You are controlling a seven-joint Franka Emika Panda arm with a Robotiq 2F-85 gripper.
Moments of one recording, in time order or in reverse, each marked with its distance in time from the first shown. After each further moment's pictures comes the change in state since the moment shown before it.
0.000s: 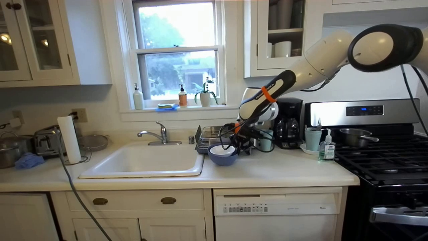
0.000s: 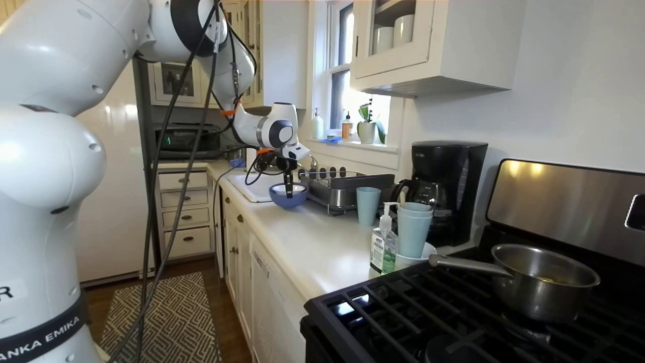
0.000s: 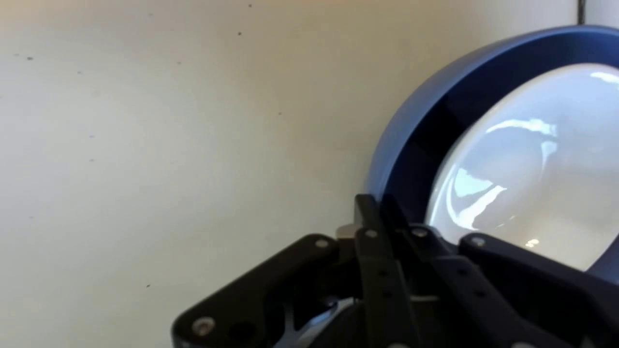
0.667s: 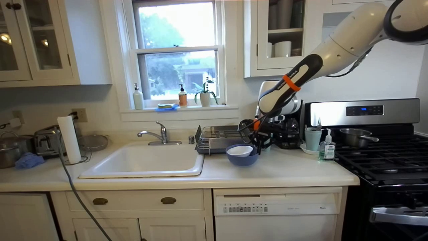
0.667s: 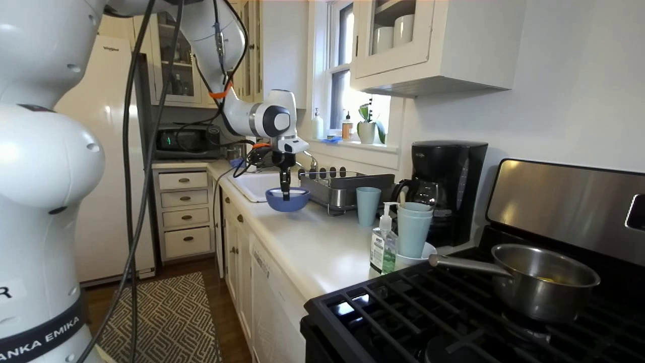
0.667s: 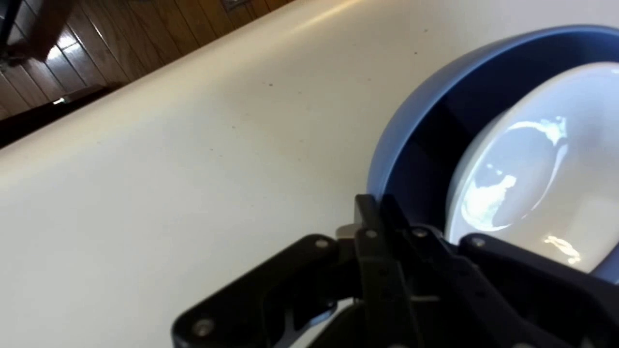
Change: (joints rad) arm -0.019 -0.266 -0.029 -0.345 -0.050 -0.014 0.052
